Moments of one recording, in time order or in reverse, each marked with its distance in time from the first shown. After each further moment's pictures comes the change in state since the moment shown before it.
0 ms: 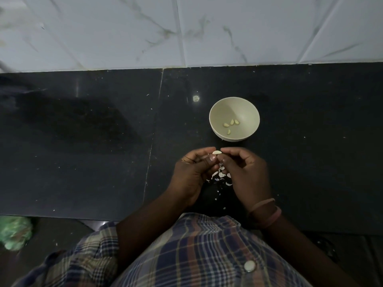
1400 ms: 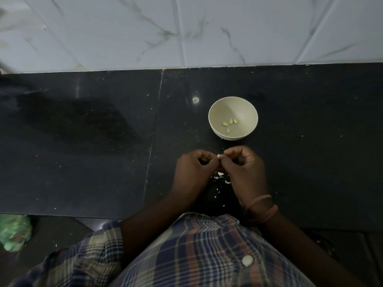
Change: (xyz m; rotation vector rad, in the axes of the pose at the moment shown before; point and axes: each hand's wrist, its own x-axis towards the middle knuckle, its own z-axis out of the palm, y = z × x) left_hand -0.008 0.004 0.000 0.978 0.114 0.295; right_hand -0.004 0.002 0.005 0.103 0.060 0.134
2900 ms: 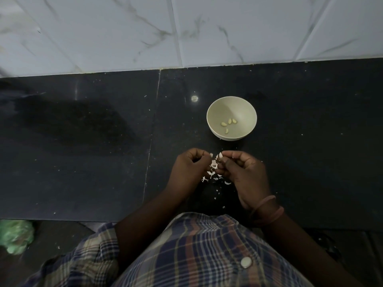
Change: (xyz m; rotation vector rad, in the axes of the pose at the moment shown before) left_hand 0.012 -0.005 -0.004 -0.227 -0.060 -0.148; right_hand 0.006 0.006 -0.004 0.280 -0.085 0.170
